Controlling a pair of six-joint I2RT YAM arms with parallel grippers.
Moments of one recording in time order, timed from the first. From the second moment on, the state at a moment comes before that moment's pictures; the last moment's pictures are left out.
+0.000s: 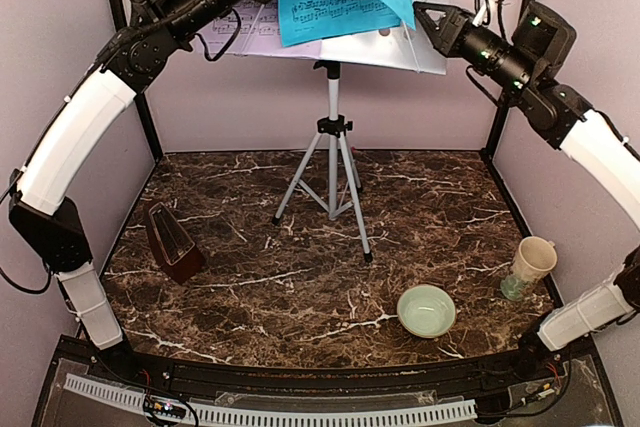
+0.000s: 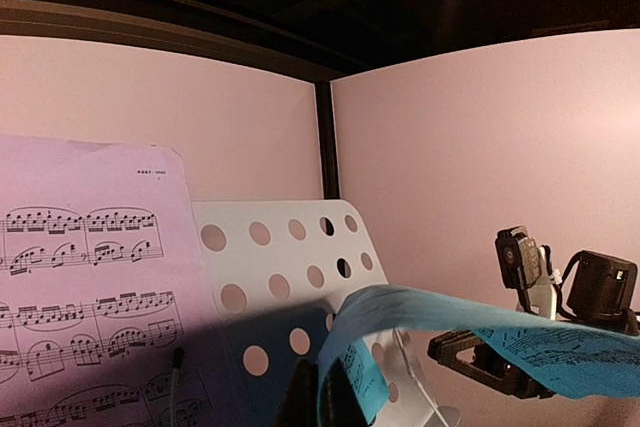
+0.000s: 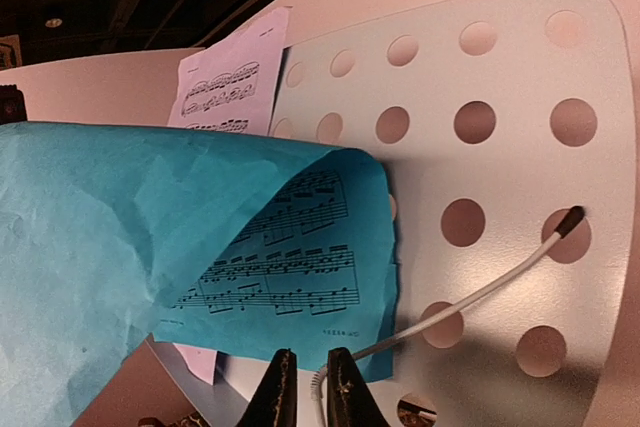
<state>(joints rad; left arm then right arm) -0.79 1.77 2.34 -0.16 0.12 0.02 0.58 1.35 1.58 0.07 -0.17 0.26</state>
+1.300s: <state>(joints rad) -0.79 1.84 2.42 -0.27 0.07 0.10 0.60 1.81 2.20 0.14 -0.07 0.20</state>
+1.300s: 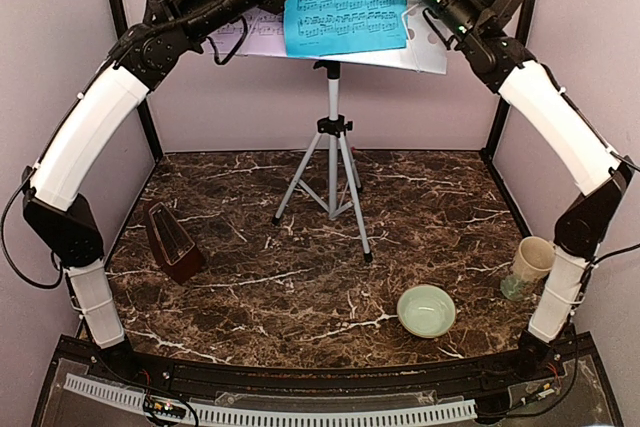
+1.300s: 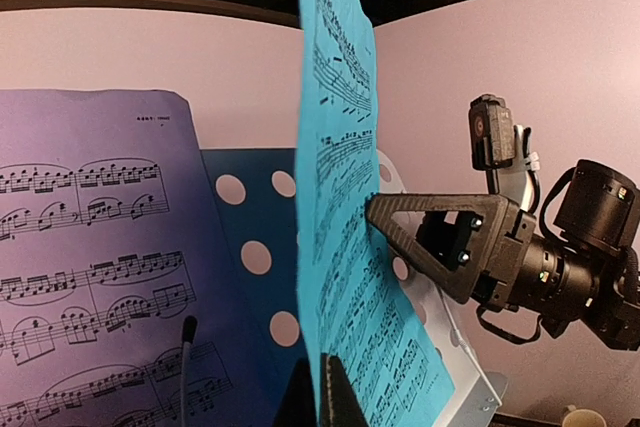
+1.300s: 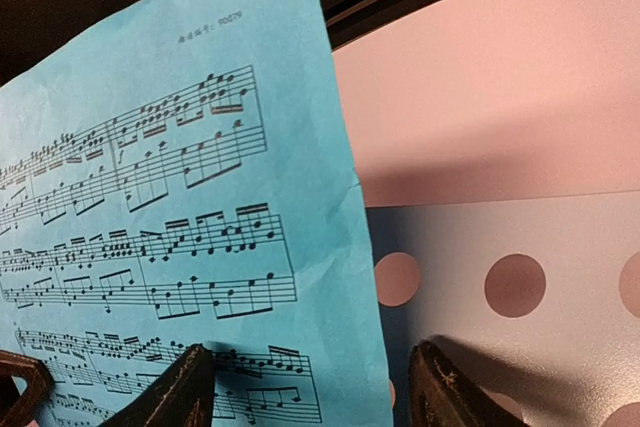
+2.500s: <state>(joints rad) -0.78 1.91 2.48 -0.29 0.01 0.15 0.59 1.40 1.67 0.11 0.19 0.48</state>
